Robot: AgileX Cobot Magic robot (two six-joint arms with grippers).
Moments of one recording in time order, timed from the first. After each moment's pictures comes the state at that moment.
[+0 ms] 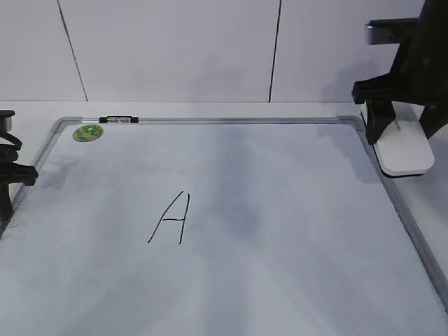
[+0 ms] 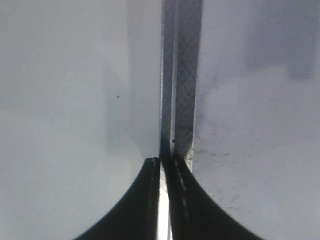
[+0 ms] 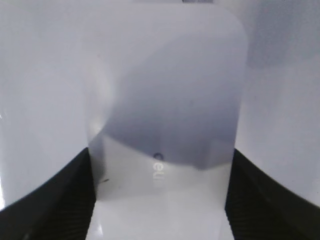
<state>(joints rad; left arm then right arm) -0.04 1.86 -1.11 0.00 0.79 -0.10 0.20 1.83 -1.57 -0.10 1.24 0.20</state>
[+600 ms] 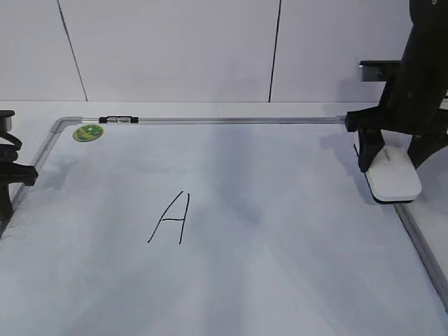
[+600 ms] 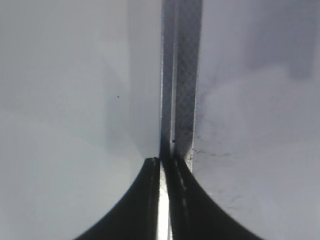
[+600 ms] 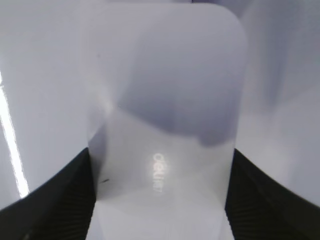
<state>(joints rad) -0.04 1.86 -1.11 0.00 0.79 -0.10 0.15 1.96 -1.57 -0.02 1.23 0.16</state>
